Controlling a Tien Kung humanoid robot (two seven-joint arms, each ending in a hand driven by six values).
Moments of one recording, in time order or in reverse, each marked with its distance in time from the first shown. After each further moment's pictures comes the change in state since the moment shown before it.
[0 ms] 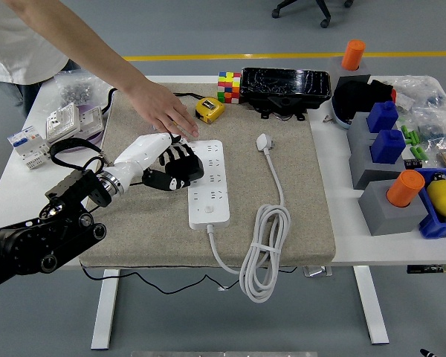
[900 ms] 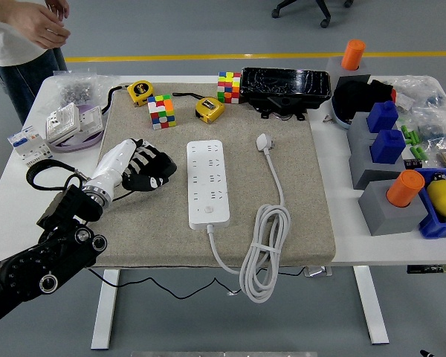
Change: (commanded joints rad) left arm 0.207 -0.042 -0.299 -0.154 0.043 0.042 0.280; right arm -0.005 0.004 0.017 0.000 -0.007 0.000 0.001
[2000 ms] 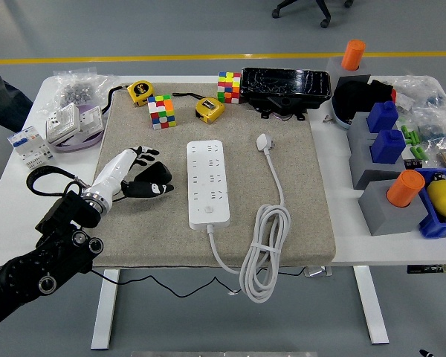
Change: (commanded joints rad) left arm 0.010 -0.023 0.002 0.093 -0.028 -0.051 -0.008; right arm 0.001 0.000 -0.003 0.000 0.002 0.000 0.000
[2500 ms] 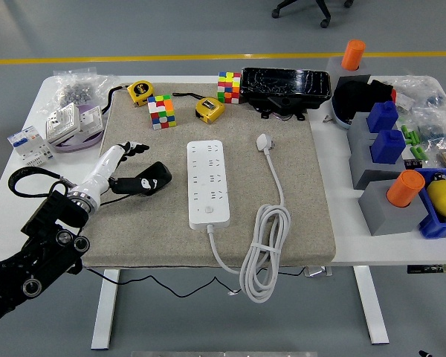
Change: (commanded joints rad) left arm 0.054 0.028 -0.080 -0.067 -0.013 -0.031 -0.017; right arm -0.001 0.002 0.002 0.000 -0.002 0.000 0.000
